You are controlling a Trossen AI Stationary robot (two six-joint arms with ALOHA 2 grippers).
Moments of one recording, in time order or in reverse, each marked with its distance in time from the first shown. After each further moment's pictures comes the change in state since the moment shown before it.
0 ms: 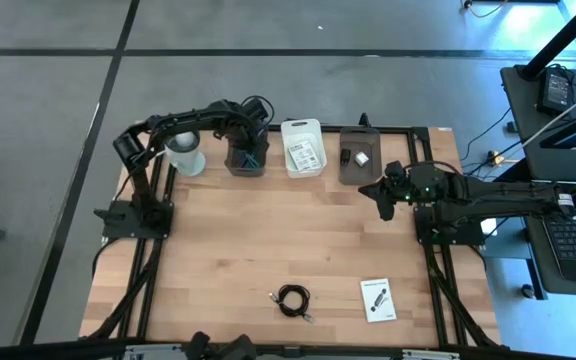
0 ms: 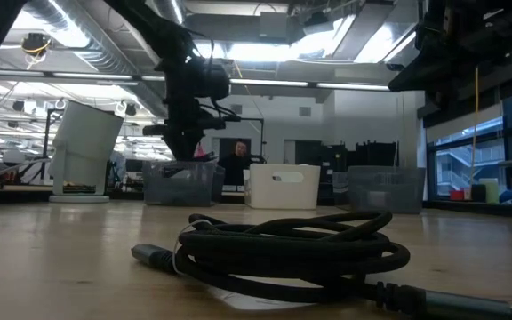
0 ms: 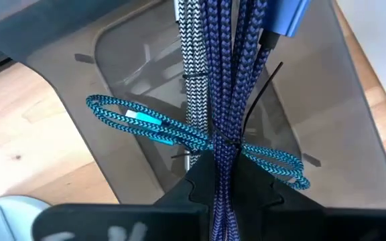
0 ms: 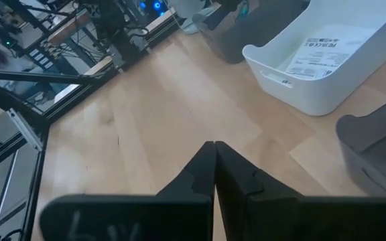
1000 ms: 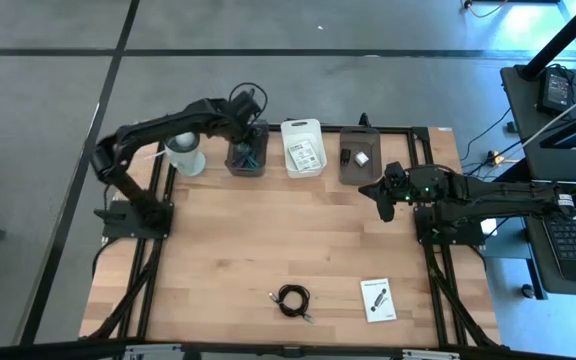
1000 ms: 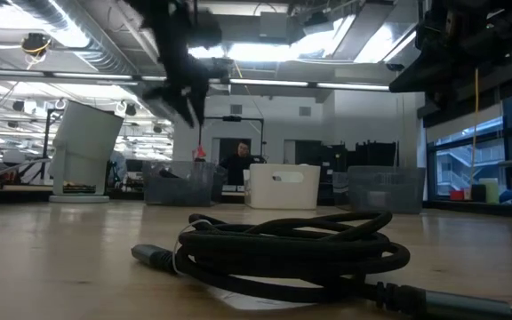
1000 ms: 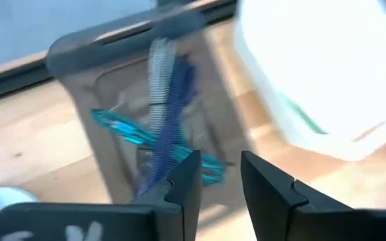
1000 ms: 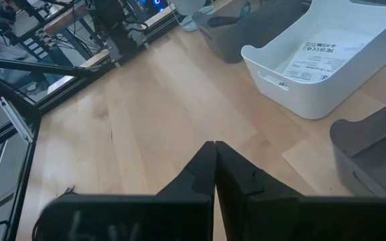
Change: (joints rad) left arm -0.091 -0.233 0.000 0.026 -0.047 -0.160; right arm -0.004 0.000 0.000 -0.010 0.000 -0.055
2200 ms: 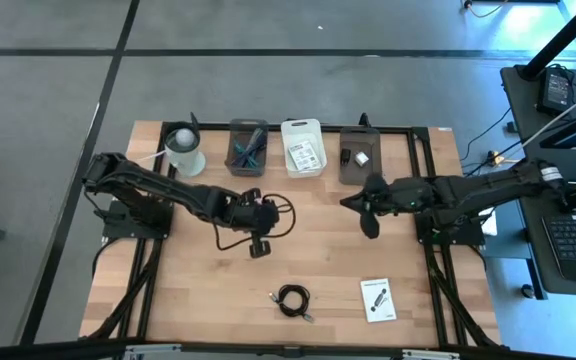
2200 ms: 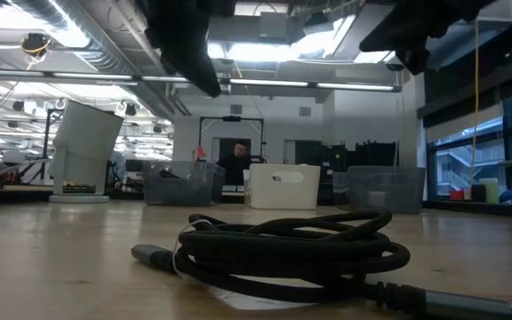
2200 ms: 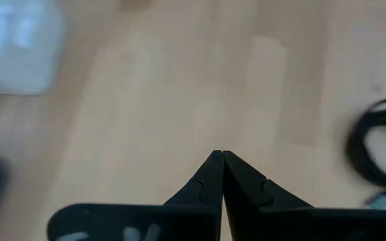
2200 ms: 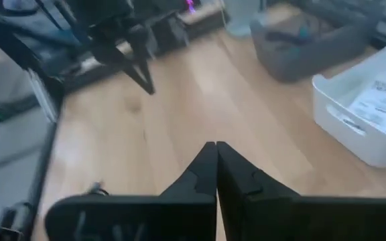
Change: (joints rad) left arm -0.792 -0.031 -0.179 0.260 -0.125 0.237; right arm 0.264 0.336 0.261 0.033 0.162 -0.049
